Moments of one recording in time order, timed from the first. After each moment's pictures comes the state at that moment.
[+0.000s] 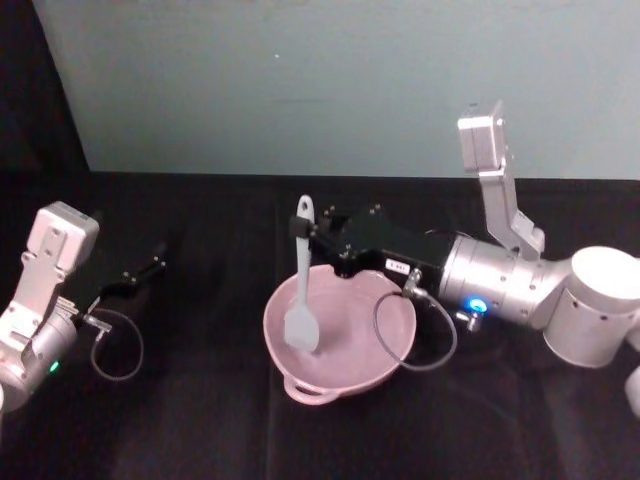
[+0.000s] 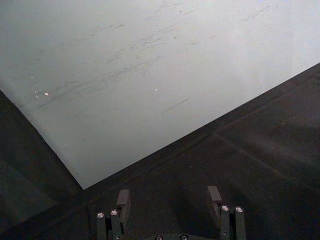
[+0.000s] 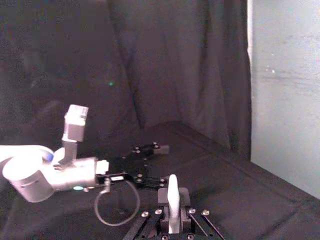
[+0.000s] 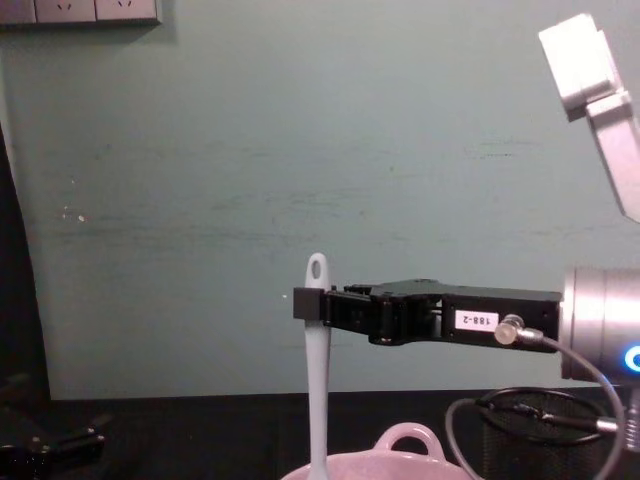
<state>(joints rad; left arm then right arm) -0.20 0.60 0.45 -1.41 -0.25 -0.12 0.03 0.50 0.44 -0.61 -1.43 0.66 0.10 0.65</state>
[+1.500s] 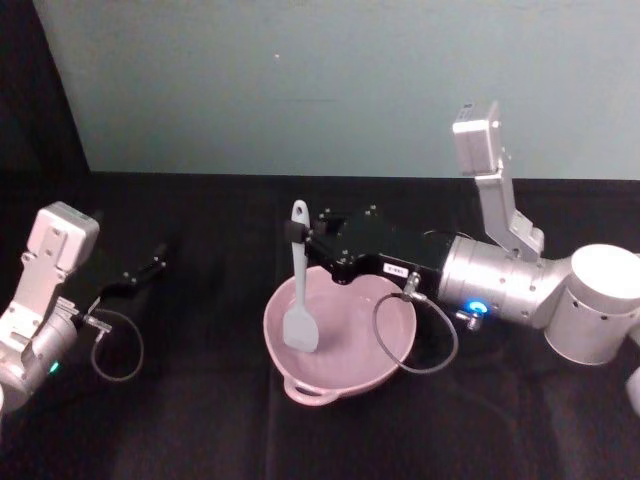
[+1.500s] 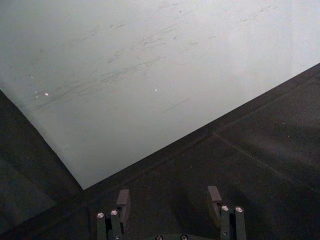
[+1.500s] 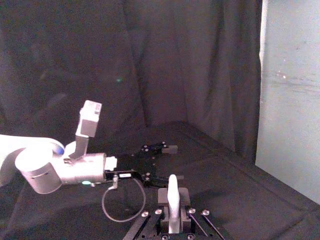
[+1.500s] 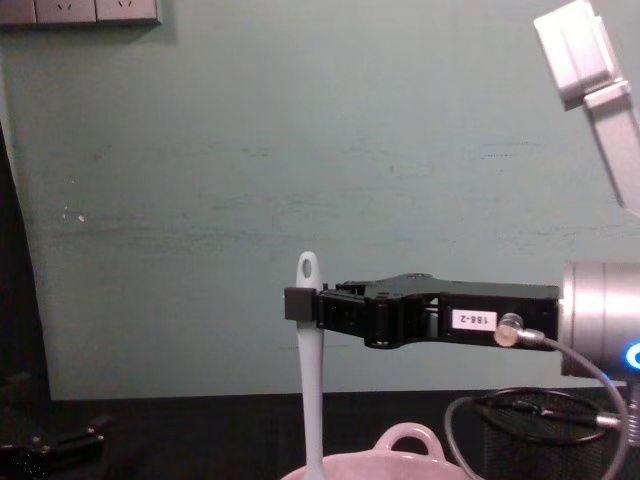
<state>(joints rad) -0.20 0.60 0.45 -1.41 -0.25 -0.12 0.03 0.50 0.45 -0.62 -1.44 0.62 0.09 0.67</state>
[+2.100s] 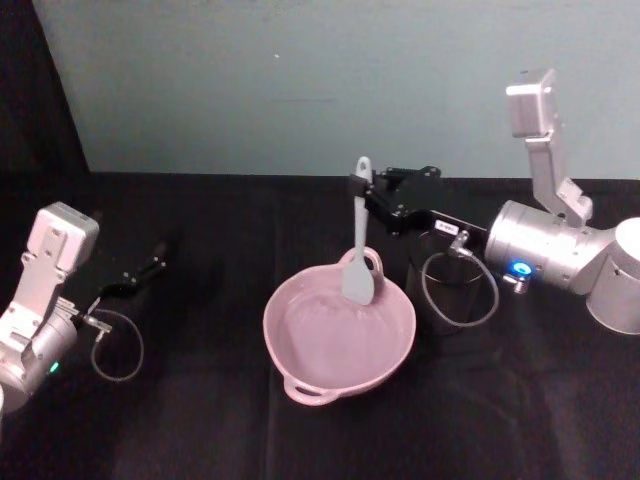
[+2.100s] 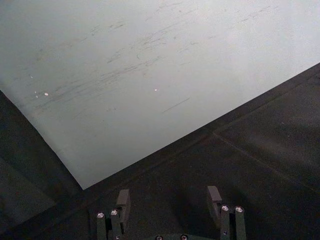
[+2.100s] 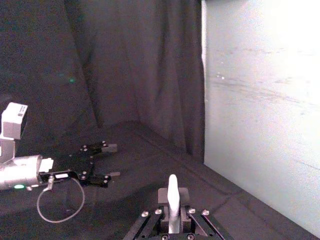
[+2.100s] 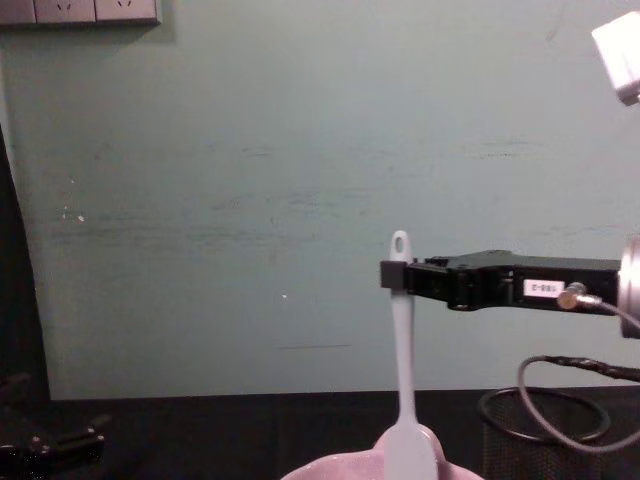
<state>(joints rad) -0.20 0.60 0.45 -1.41 -0.25 -0.12 0.03 0.55 0.47 -0.56 -1.33 0.61 0.07 0.64</state>
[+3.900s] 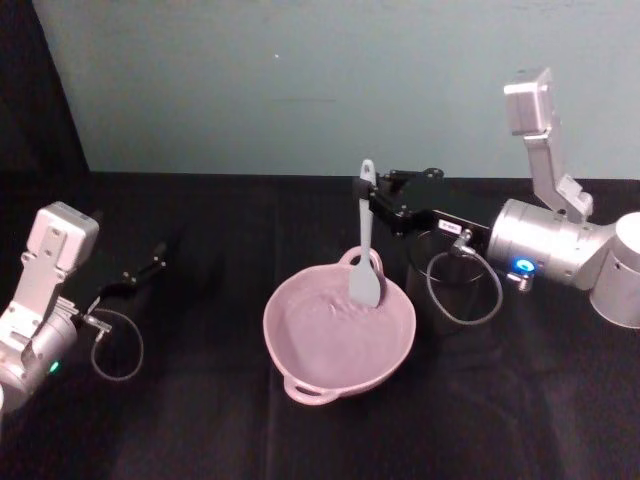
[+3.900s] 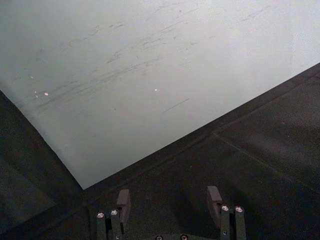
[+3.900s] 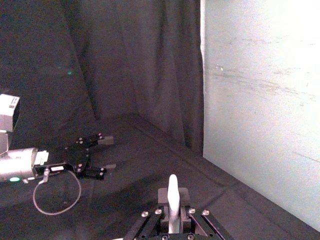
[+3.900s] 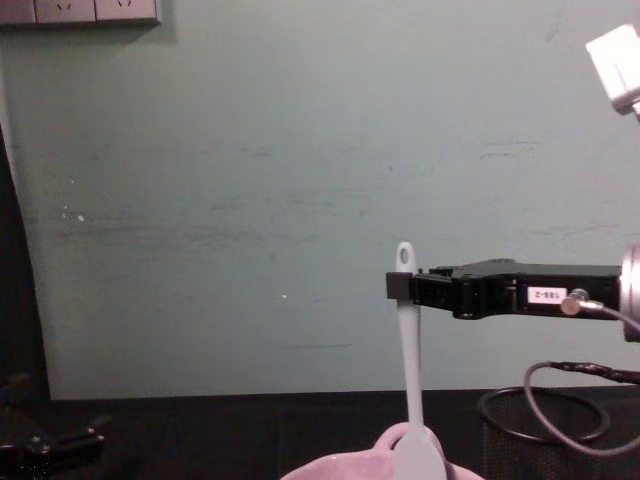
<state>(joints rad) -0.20 0.60 0.45 -1.41 -0.25 -0.12 0.03 0.58 0.47 -0.57 -1.30 0.61 0.08 0.65</state>
